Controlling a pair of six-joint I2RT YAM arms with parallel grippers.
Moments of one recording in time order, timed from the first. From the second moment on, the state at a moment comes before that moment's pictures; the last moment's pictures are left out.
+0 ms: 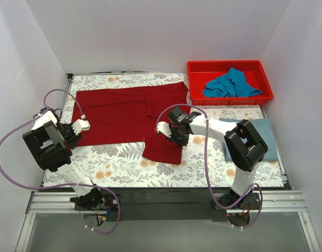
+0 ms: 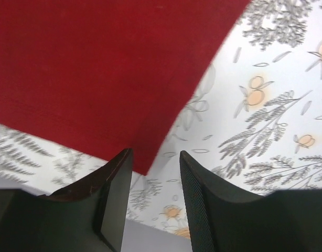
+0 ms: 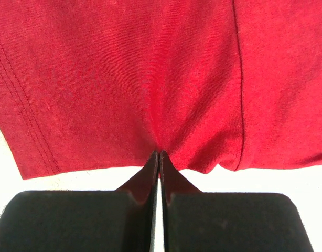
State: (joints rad) left arm 0.56 1.82 1.23 -0.97 0.27 1.59; right arm 0.75 1.82 1.20 -0.65 -0.16 -0.64
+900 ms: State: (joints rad) left arm 0.58 1.81 1.16 -0.85 0.26 1.67; right arm 0.75 1.84 1.23 -0.67 -0.15 -0.63
